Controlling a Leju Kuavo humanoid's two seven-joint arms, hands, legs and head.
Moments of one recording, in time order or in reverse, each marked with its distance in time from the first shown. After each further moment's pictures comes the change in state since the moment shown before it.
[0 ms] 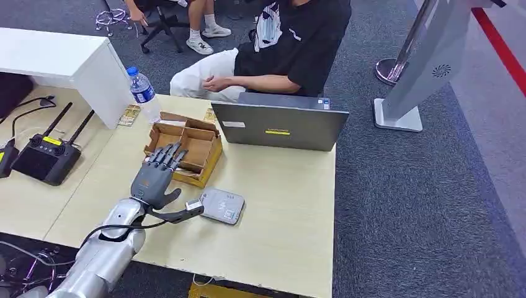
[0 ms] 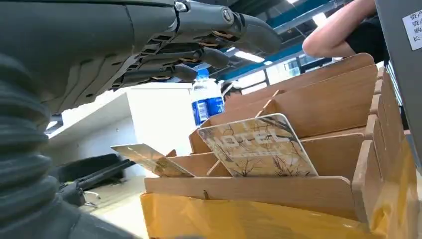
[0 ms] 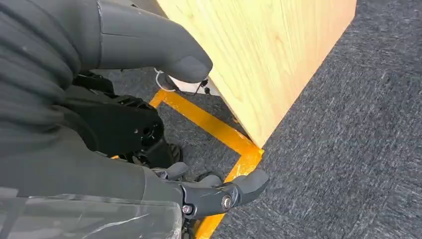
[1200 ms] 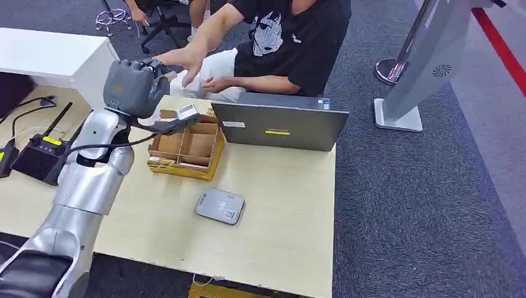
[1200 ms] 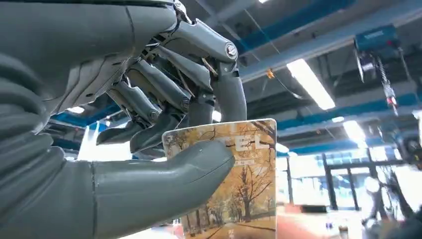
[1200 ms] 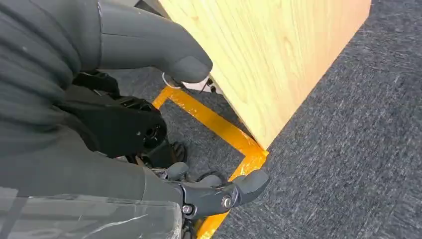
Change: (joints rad) left arm -0.386 -0.002 0.001 -0.240 0.003 -0.190 0.079; right arm -0.025 0.000 0.000 0.000 0.051 -0.021 0.025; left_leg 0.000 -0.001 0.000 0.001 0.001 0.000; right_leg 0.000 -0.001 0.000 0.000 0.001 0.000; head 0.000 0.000
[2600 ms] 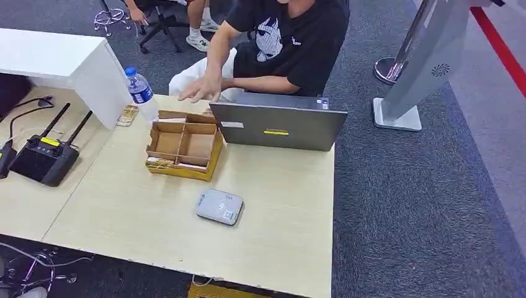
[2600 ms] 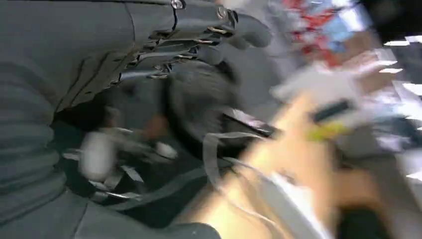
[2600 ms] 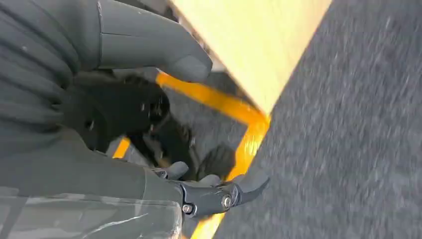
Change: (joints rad) left arm 0.614 0.110 1.285 0.373 1.251 0.040 -0.494; right arm 0.028 0.013 -0.074 0.000 -0.007 -0.129 0.023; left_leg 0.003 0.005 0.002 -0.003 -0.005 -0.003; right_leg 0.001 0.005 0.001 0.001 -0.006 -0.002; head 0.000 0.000
